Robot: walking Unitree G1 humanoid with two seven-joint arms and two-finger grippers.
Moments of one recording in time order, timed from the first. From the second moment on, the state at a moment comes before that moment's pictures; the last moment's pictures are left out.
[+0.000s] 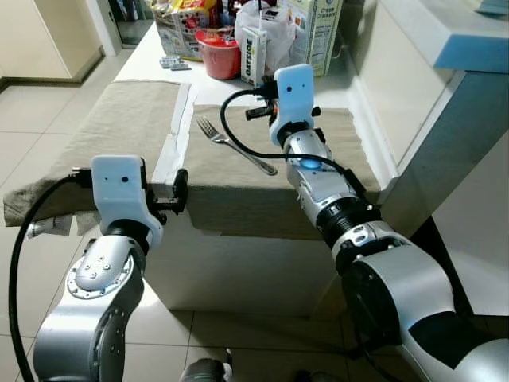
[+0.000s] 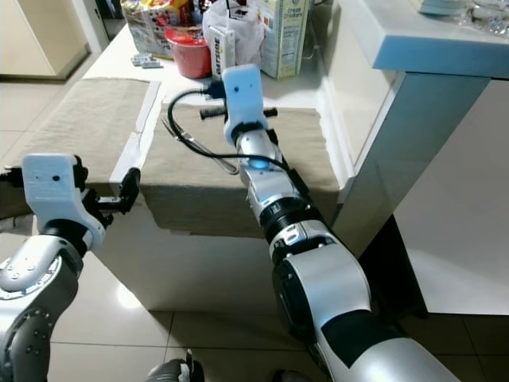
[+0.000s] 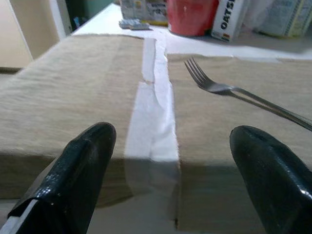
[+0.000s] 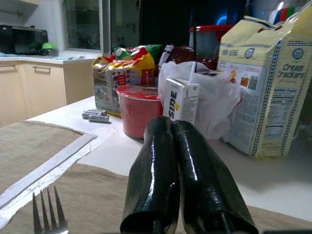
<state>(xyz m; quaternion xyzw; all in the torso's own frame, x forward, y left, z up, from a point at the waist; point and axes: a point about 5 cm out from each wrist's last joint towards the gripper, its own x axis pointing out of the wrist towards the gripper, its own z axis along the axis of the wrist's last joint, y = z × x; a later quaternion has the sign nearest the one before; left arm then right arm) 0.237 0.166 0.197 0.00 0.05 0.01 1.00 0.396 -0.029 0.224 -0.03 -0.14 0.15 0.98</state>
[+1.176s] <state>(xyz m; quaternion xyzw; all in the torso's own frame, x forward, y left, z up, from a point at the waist) 0.283 0.189 0.181 -0.01 0.03 0.05 1.00 0.285 -0.092 0.139 -0.10 -0.18 0.20 0.96</state>
